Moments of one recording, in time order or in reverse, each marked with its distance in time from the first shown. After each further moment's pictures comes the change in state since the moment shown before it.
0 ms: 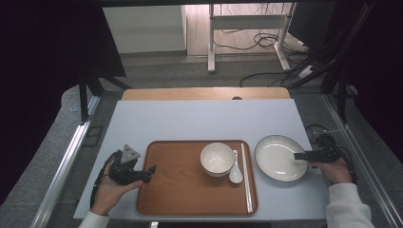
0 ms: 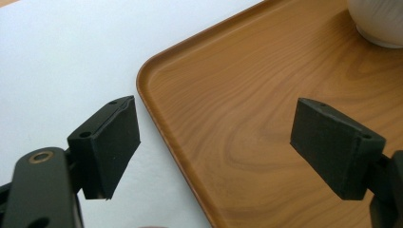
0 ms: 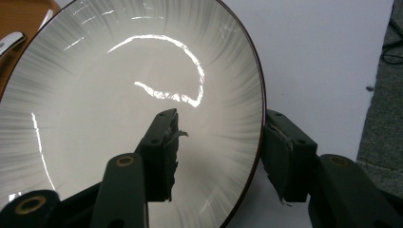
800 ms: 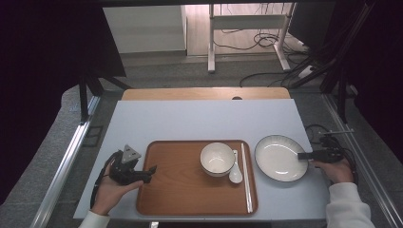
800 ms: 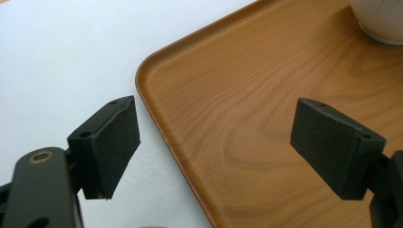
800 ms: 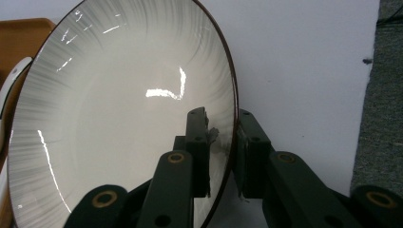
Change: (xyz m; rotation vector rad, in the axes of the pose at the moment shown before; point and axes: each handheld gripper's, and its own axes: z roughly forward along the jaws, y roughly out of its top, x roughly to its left) left arm 0.000 -0.001 0.002 0.009 0.001 0.006; right arm -0.021 -0.004 0.004 0.006 0.082 0.146
